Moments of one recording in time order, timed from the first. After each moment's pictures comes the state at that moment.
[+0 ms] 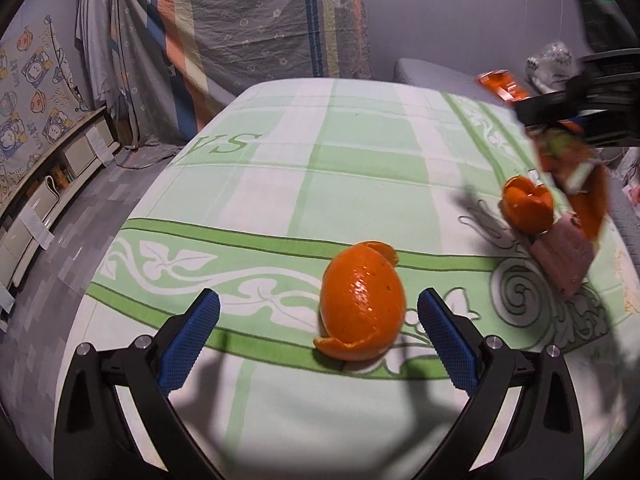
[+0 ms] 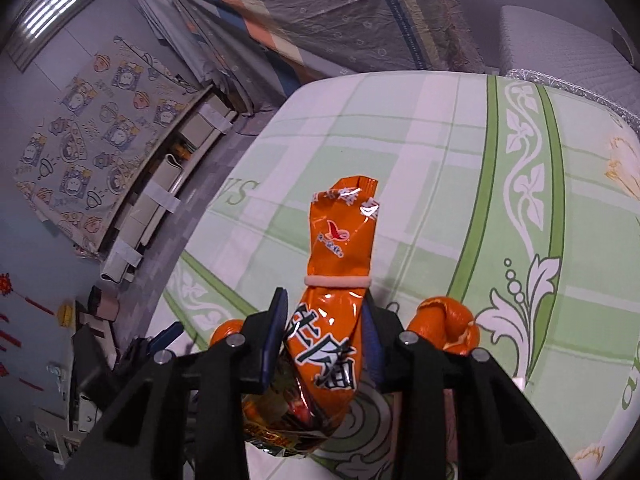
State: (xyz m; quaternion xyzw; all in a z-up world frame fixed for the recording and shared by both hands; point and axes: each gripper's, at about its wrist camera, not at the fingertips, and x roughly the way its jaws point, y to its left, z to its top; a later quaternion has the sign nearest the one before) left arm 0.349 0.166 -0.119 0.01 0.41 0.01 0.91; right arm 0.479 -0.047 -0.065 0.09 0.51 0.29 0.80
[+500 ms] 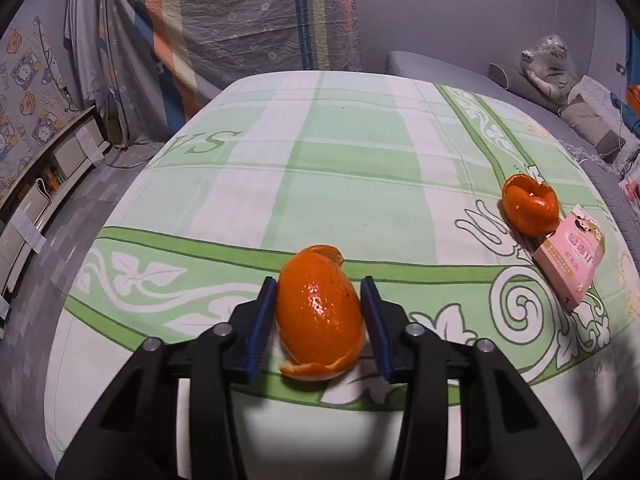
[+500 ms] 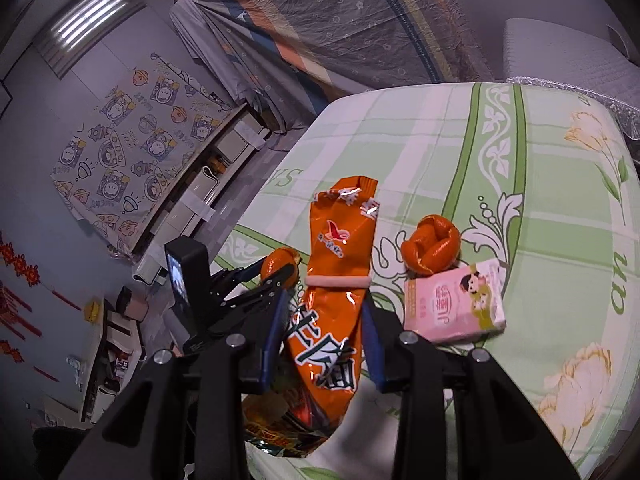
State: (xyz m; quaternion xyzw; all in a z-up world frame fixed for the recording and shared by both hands) left arm 0.363 0.154 -0.125 0.01 0.41 -0.01 0.91; right arm 0.361 -0.109 -0.026 0.13 0.47 0.33 0.81
